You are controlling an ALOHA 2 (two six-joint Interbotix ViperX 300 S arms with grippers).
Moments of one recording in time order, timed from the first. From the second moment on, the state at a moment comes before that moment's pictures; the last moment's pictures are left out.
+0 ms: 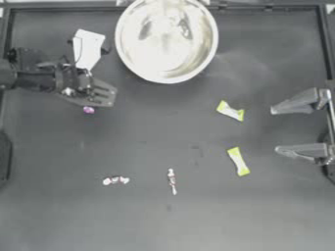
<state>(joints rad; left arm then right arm) 0.42 0.09 0.64 0.35 0.73 -1.19 -0.07 -1.00 1.22 0.12 -0.07 0.02</state>
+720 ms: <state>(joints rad) 0.40 -0.07 0.42 0.37 0.63 -0.92 -0.07 -1.00 1.22 0.13 -0.06 0.02</state>
